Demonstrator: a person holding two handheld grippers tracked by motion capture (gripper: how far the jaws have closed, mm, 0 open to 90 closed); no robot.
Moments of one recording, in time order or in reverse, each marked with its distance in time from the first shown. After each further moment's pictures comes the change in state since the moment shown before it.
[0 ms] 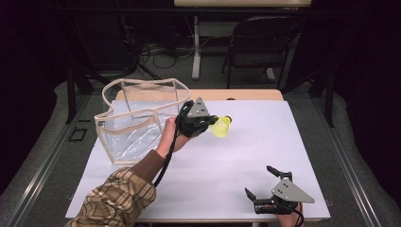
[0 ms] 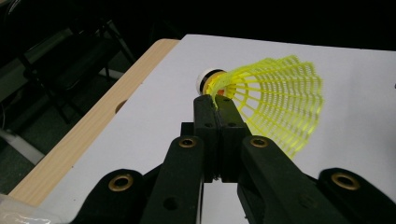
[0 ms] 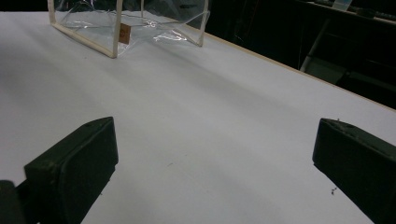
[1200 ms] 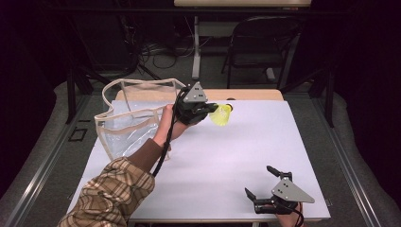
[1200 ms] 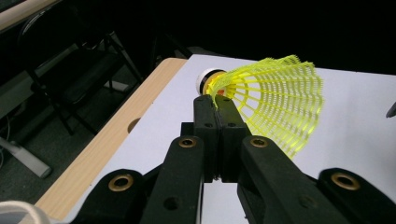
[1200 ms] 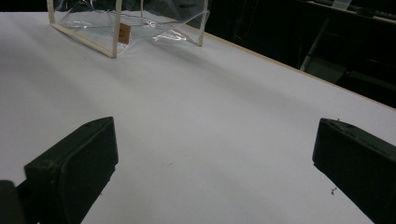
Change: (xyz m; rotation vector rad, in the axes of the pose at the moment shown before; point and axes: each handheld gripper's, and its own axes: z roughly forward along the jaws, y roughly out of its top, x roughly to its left) left arm 0.020 0.031 -0.019 -0.039 -0.004 0.010; right arm 0.000 0.000 0.000 0.001 -0.002 0.008
